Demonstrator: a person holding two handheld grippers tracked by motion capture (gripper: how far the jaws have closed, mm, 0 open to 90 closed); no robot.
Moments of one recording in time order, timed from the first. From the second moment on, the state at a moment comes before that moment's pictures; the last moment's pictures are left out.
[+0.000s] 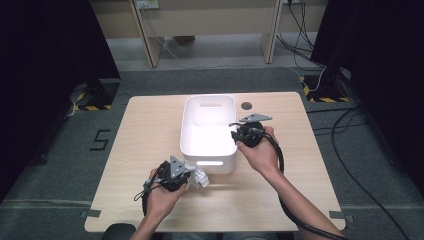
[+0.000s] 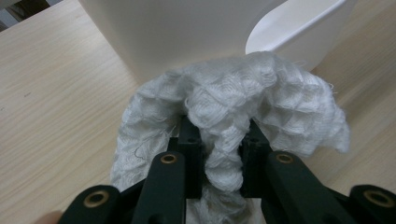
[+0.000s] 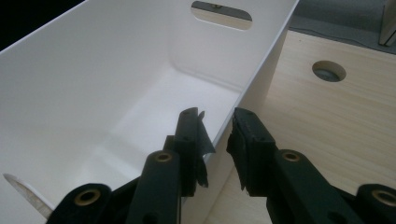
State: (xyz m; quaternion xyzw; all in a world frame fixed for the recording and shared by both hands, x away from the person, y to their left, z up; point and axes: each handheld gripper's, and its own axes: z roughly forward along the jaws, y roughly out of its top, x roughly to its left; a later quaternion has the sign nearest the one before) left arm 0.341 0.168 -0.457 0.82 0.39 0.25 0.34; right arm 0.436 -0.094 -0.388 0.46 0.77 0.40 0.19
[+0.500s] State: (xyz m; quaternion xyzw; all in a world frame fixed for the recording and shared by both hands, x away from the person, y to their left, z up) left arm 0.346 0.165 -0.468 0.82 0.40 0.25 0.33; right arm 0.435 -0.092 -0.387 0.45 0.77 0.39 0.20
